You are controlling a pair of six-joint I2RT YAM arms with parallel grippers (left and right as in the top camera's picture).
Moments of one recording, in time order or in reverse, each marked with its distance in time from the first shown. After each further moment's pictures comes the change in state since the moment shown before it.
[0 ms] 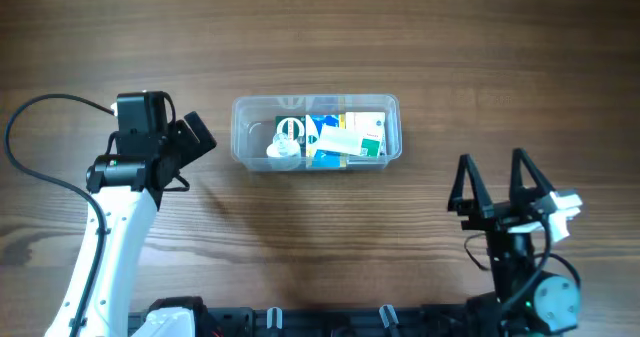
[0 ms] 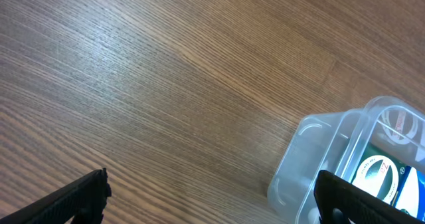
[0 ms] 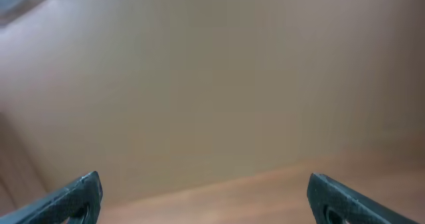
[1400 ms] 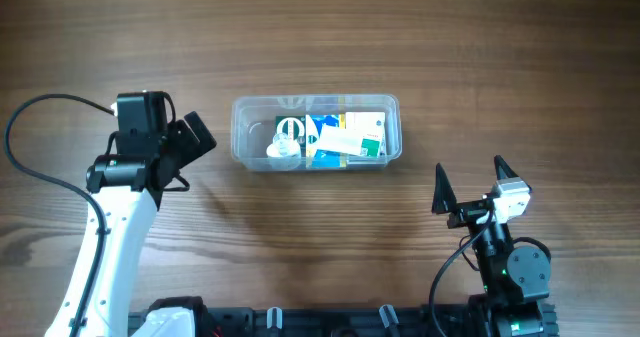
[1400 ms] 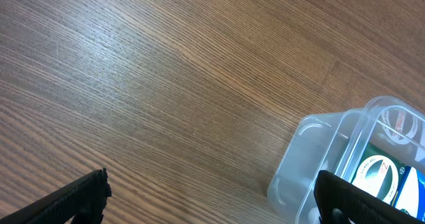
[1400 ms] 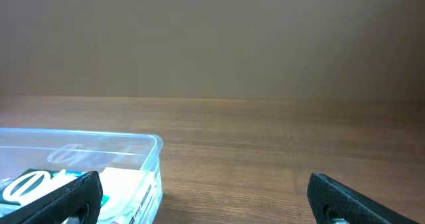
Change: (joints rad) left arm 0.000 0.000 0.000 0.000 0.000 0.000; right arm -0.113 -0.005 -0.146 -0.150 -0.109 -0.332
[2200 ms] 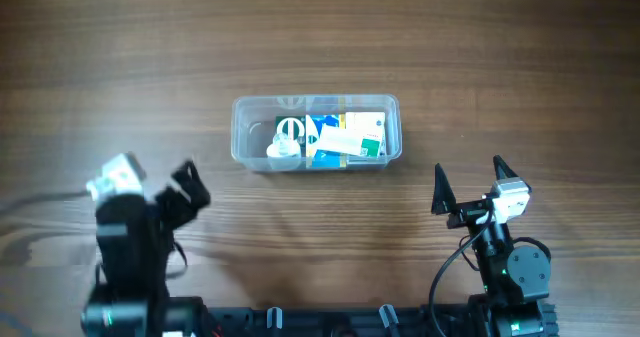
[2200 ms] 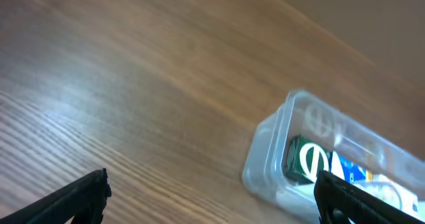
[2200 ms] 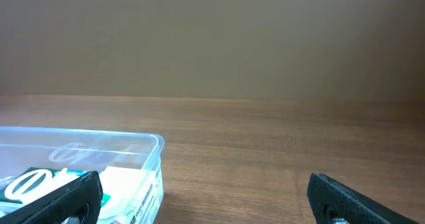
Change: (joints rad) left arm 0.000 -0.750 -0.312 -0.015 0.001 0.000; right arm -0.001 0.000 0.000 -0.002 -0.007 -0.003
